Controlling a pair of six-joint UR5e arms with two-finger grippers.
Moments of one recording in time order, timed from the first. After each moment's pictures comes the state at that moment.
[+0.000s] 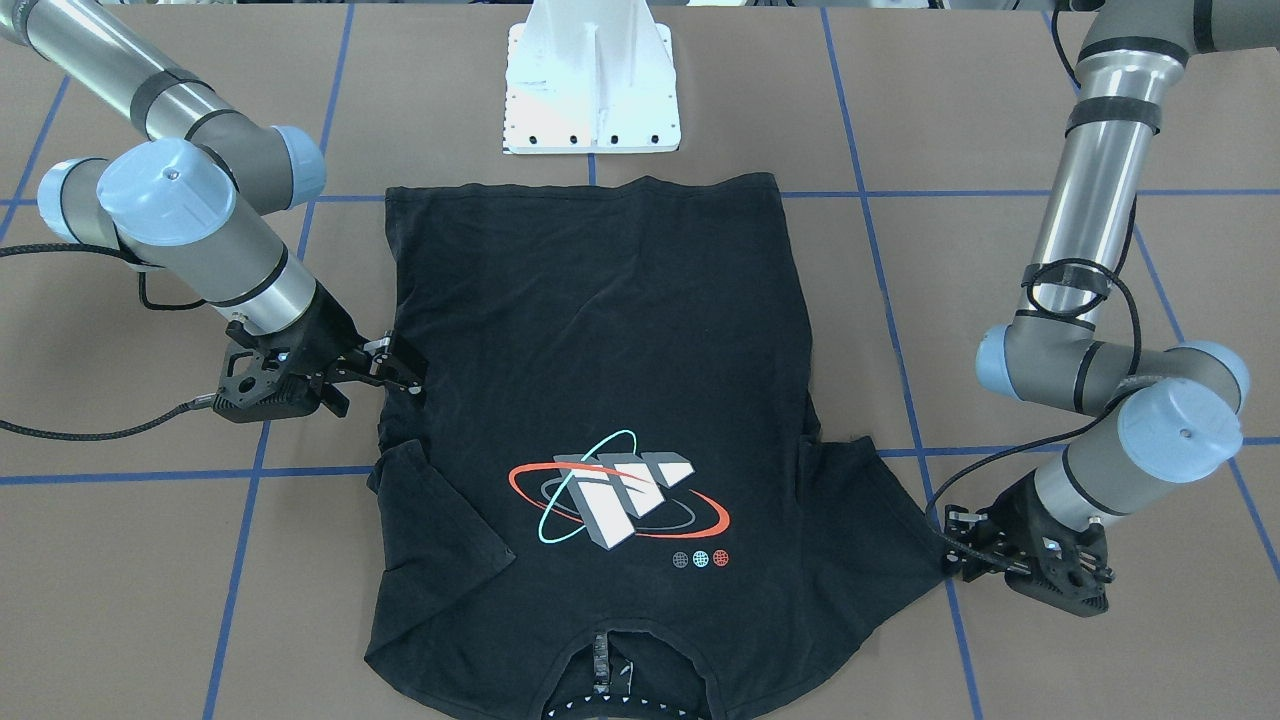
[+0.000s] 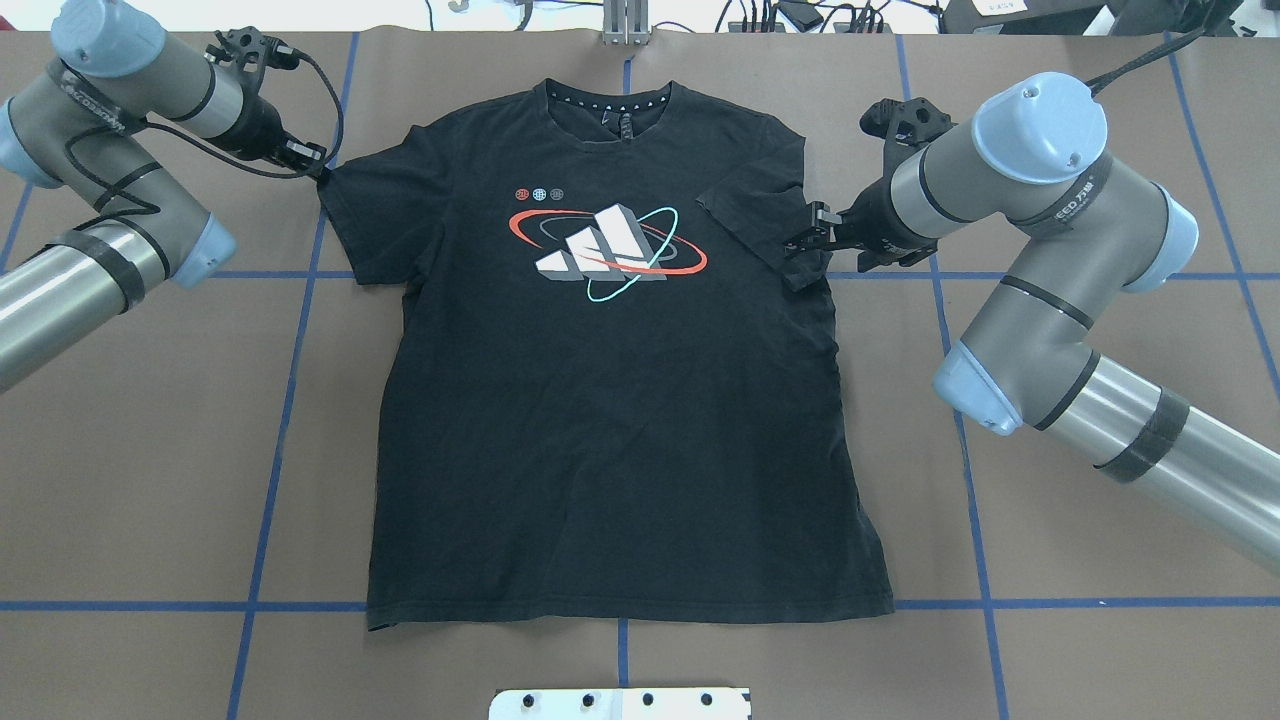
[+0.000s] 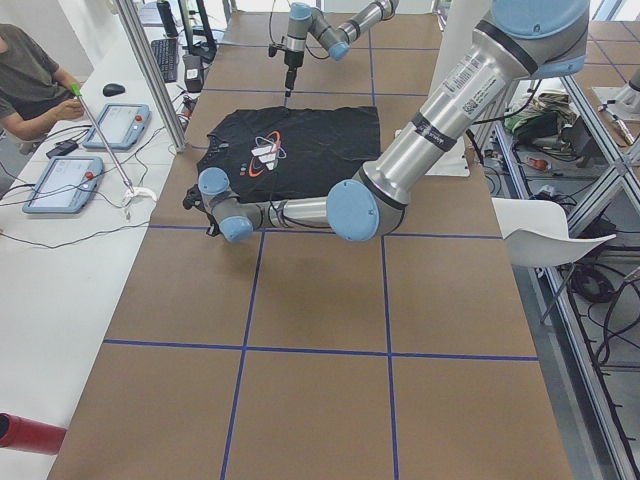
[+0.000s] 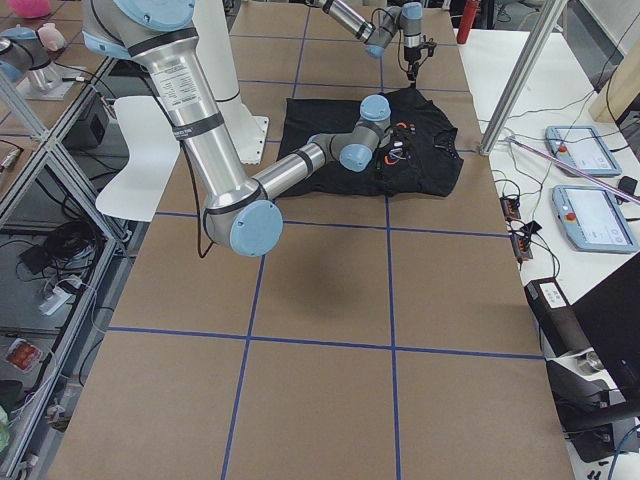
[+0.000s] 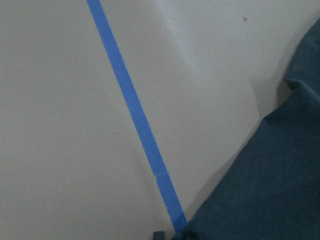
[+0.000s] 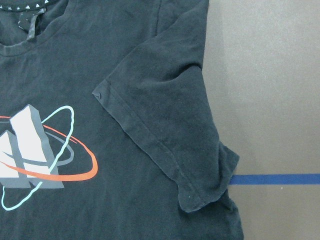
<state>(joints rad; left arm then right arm) -1.02 -2.30 -0.74 -2.56 -2.21 -0.64 0.80 -1.11 1.59 -1.08 2.06 1.18</state>
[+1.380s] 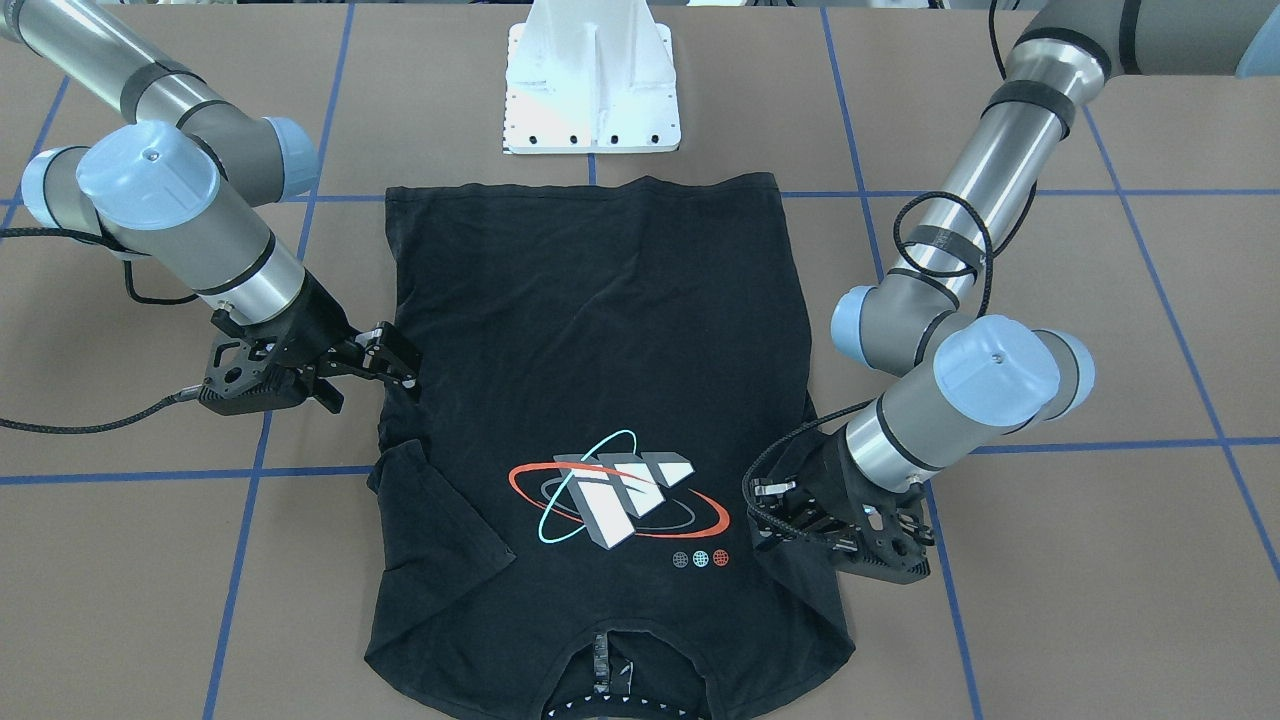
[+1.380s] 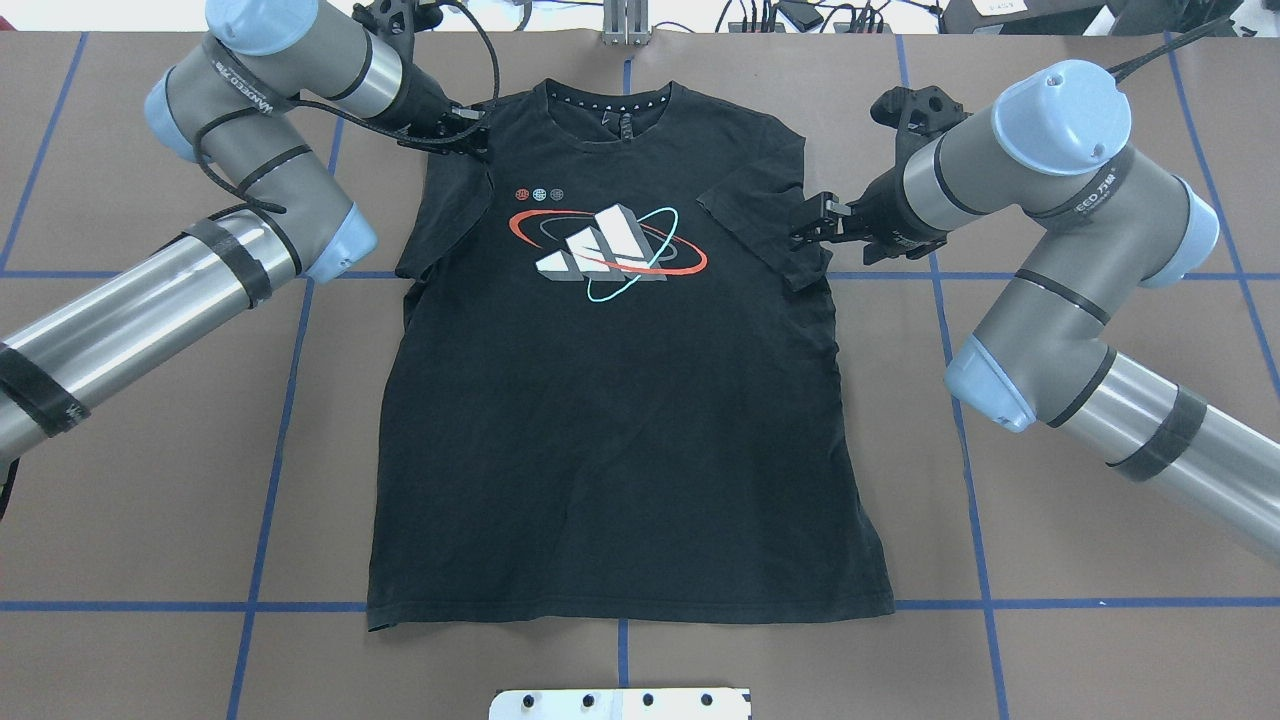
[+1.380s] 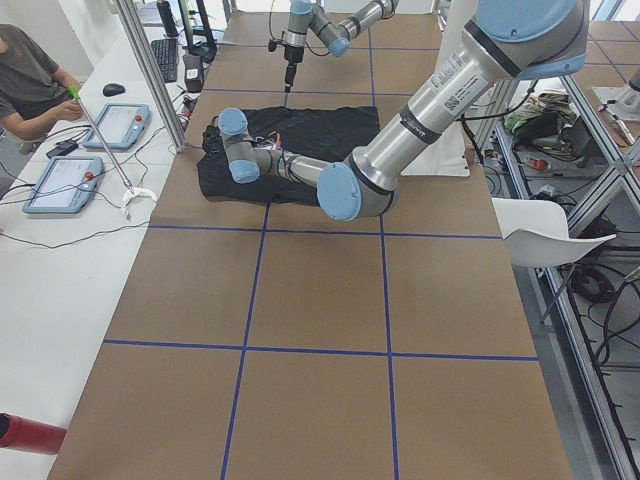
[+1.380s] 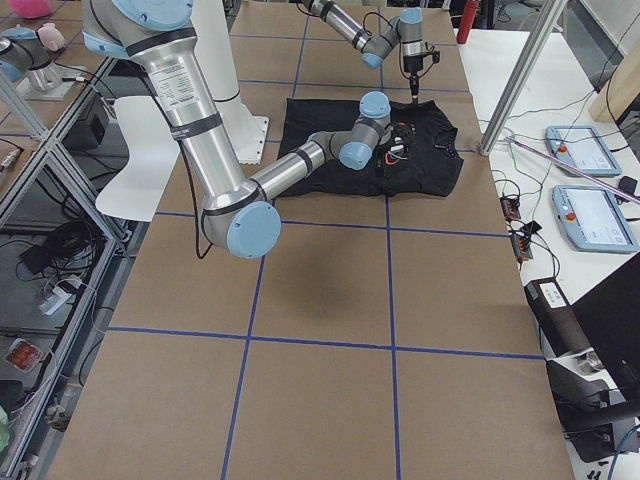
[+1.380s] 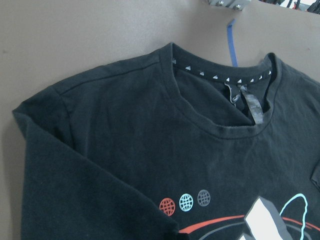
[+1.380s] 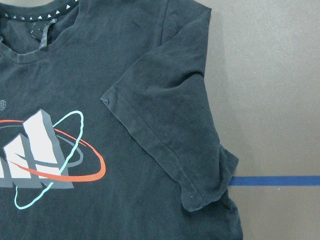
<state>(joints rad) -0.91 -2.45 -0.88 -2.55 -2.18 -1.09 0.82 -1.13 1.62 -1.08 2.07 1.18</state>
